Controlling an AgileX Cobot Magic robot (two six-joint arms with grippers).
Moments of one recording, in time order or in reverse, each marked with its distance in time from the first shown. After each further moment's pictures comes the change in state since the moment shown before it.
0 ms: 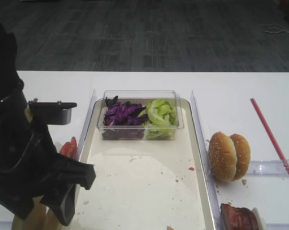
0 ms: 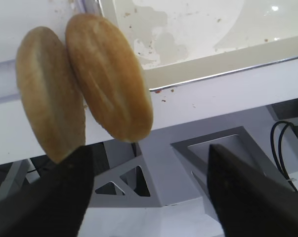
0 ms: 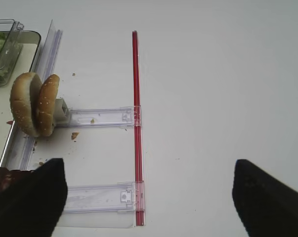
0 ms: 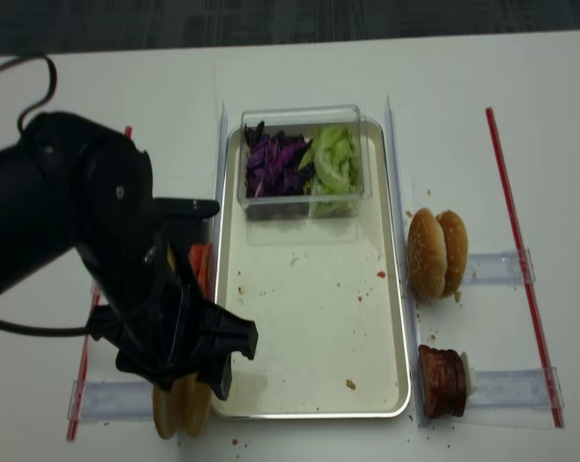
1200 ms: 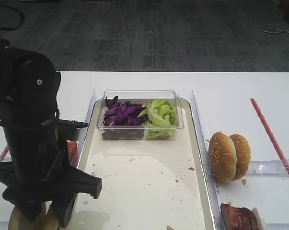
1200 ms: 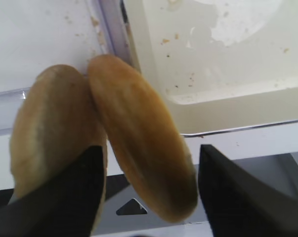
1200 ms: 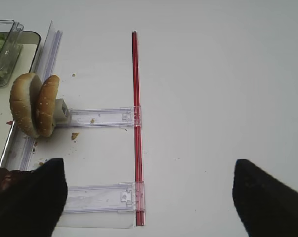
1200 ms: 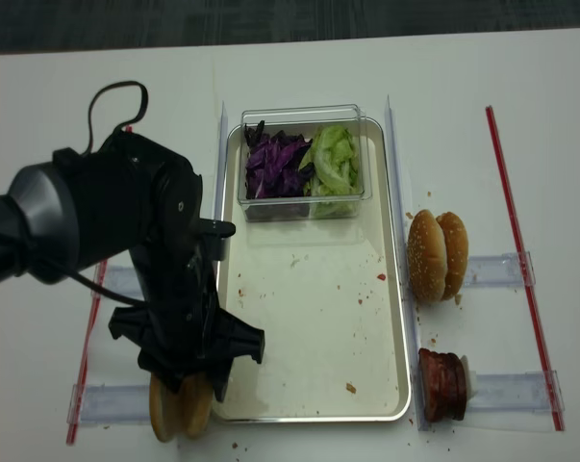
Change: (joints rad) left arm 0.000 0.204 -0.005 0.076 -0.080 -0.025; right arm 0.000 0.000 0.000 0.000 0.000 0.002
